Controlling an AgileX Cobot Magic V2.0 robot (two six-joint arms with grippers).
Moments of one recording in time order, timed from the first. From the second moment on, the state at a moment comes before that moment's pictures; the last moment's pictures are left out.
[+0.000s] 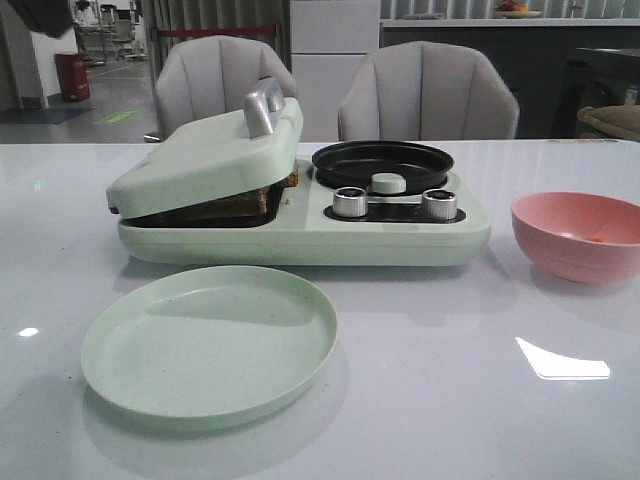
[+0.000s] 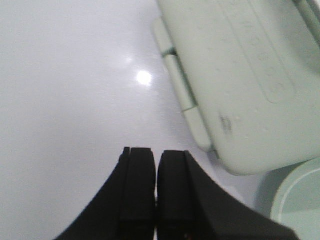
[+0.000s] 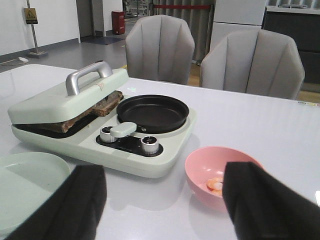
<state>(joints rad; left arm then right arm) -0.25 1.61 -1.59 0.14 0.93 0.08 0.32 0.12 -0.21 0.01 0.19 0.01</state>
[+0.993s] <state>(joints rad) -0.25 0.53 -0.63 -0.01 0.52 0.01 0.32 0.12 -0.21 0.01 0.15 0.01</state>
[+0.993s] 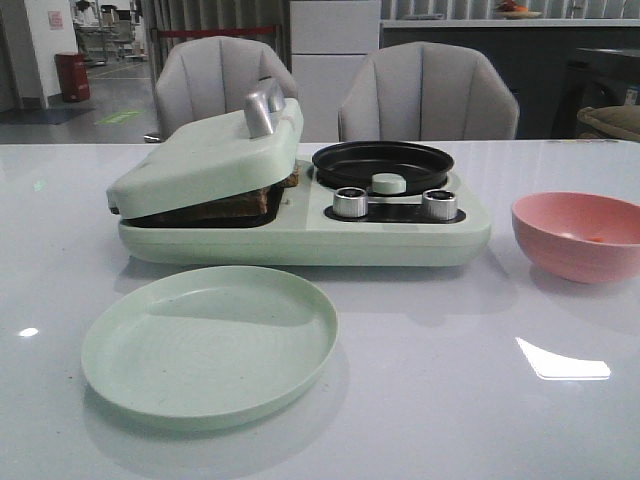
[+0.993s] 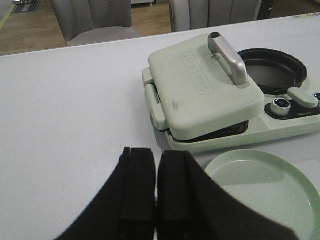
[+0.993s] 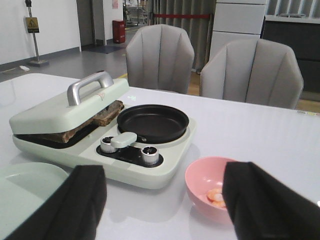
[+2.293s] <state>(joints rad) -0.25 0.13 -0.39 -0.02 0.49 0.01 0.26 0.77 -0.76 0.13 0.52 0.04</state>
